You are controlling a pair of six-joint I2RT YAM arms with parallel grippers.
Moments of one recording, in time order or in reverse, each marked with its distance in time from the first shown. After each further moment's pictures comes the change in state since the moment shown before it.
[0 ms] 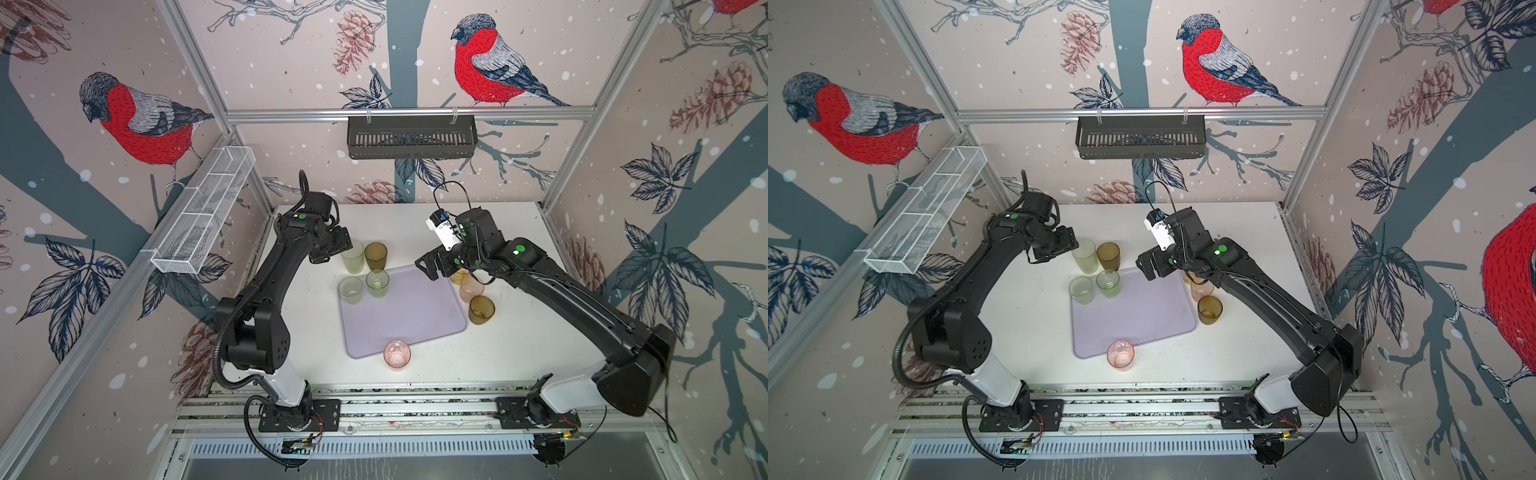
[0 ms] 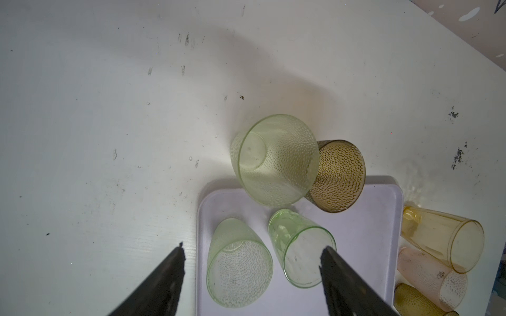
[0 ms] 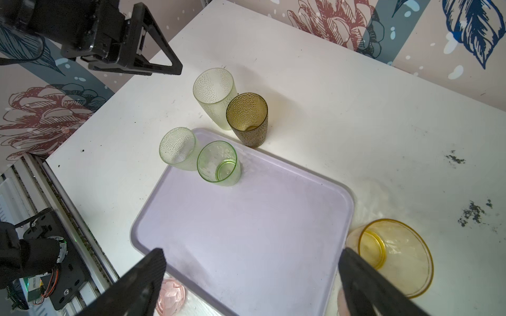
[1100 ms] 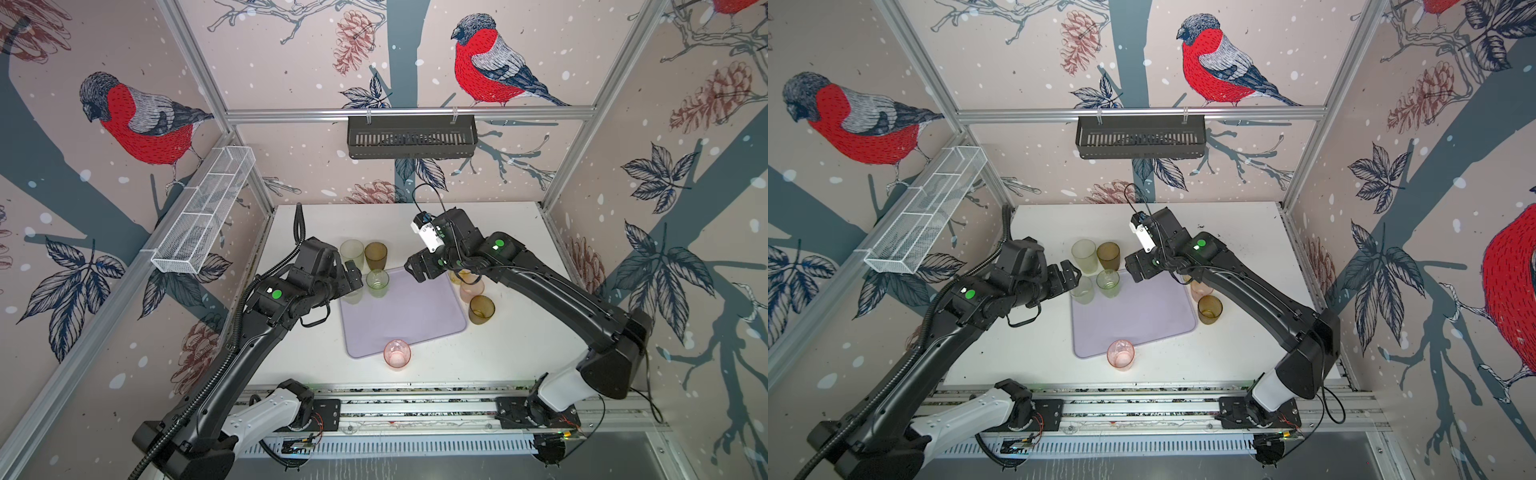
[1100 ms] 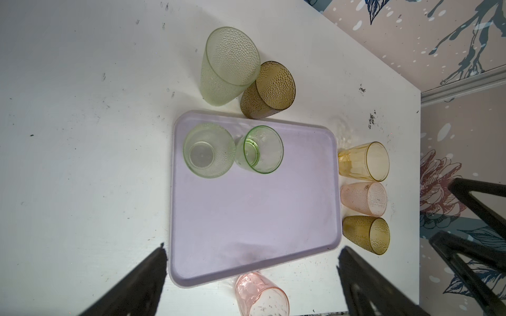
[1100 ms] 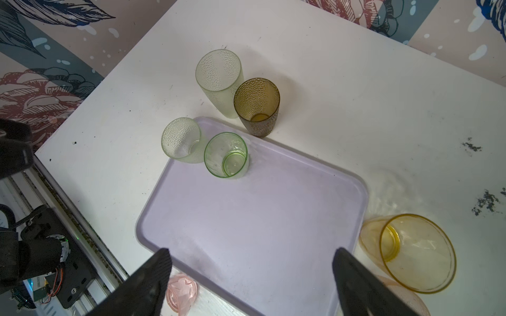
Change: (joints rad) left arm -0.290 -0.644 -0.380 -0.011 -0.145 -0.284; right arm 0.091 0.104 0.124 -0.102 0.079 0.070
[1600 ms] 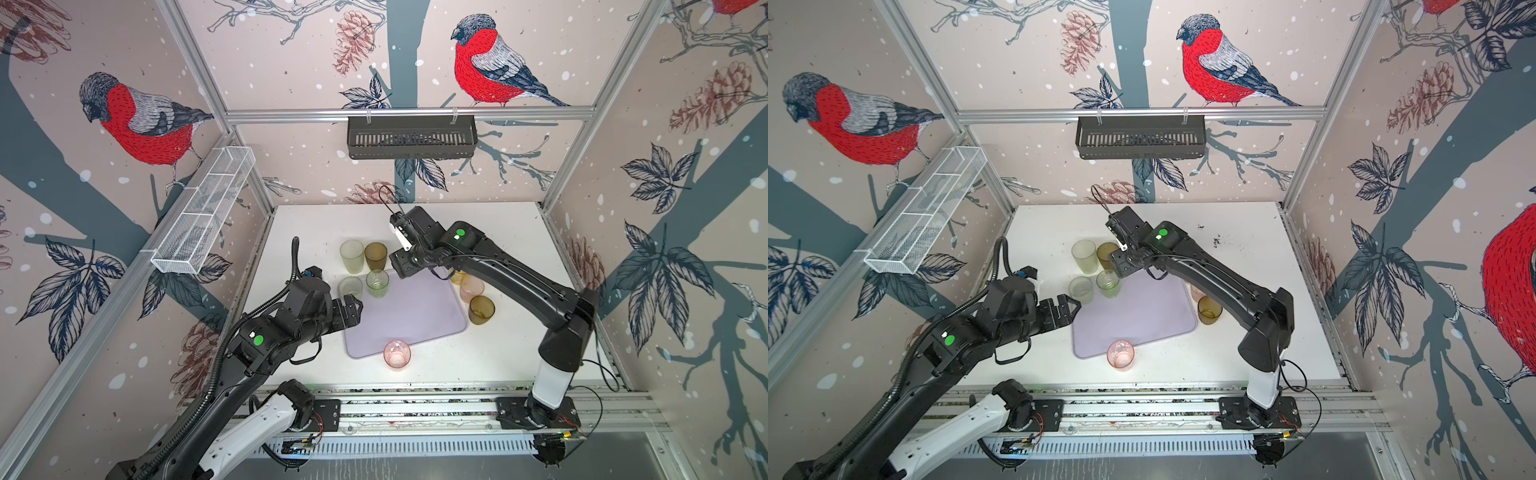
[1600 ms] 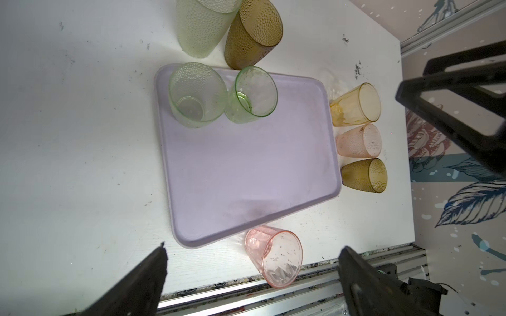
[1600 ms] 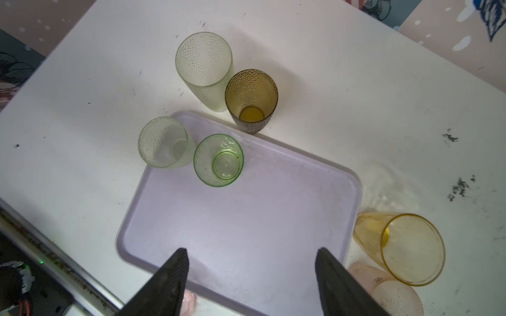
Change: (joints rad) left arm -0.156 -0.261 -0.227 -0.010 0.010 -0.032; right arm 0.120 0.248 0.306 -0.201 0.173 0.056
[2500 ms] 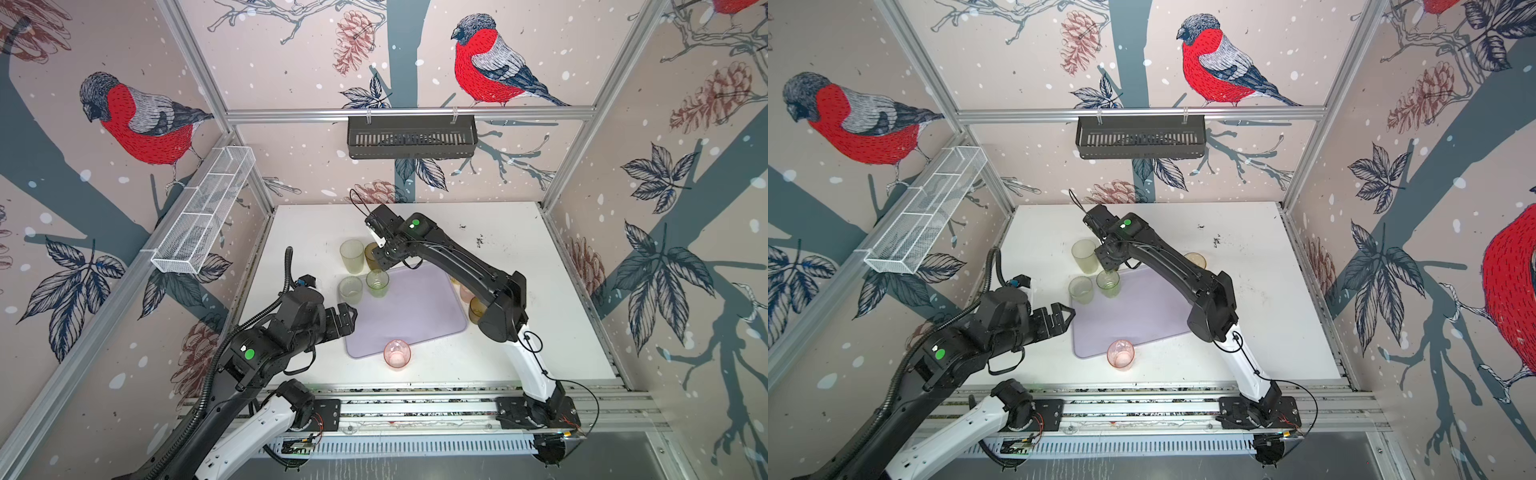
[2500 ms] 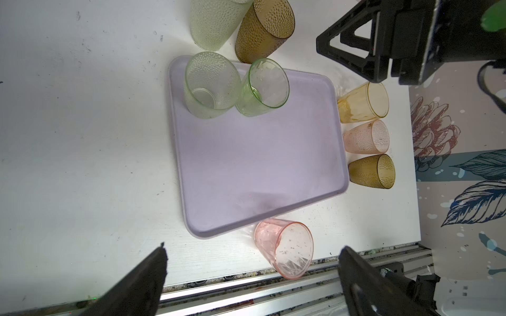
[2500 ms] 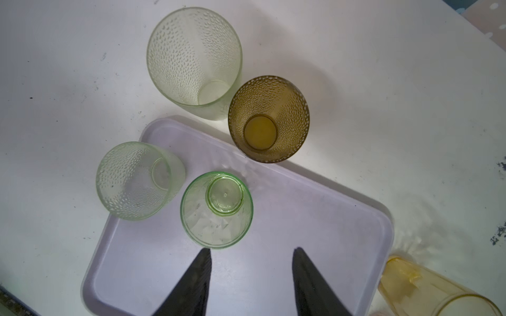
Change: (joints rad) left arm 0.000 -0.119 -0.067 -0.030 0.006 0.007; right arm 0.002 0.477 0.532 -0.198 0.012 -0.003
